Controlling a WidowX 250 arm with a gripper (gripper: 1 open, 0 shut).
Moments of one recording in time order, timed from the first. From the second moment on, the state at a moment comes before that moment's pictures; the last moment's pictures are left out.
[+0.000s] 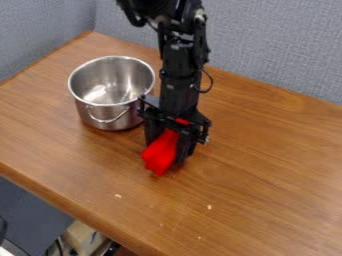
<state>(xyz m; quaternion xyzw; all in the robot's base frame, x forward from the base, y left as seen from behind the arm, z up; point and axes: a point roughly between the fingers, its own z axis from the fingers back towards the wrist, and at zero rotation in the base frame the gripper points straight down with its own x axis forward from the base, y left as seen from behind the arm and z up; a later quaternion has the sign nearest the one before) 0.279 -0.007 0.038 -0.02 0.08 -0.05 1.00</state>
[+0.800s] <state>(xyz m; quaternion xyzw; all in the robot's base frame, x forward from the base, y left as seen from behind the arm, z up) 0.311 0.016 0.114 -0.03 -0.02 -0.01 1.00</state>
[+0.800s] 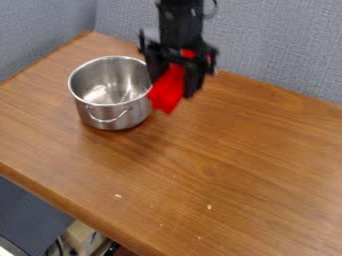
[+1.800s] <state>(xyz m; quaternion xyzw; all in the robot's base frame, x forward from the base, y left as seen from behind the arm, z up) 0.353 0.070 0.105 -0.03 -0.03 -0.07 1.00</state>
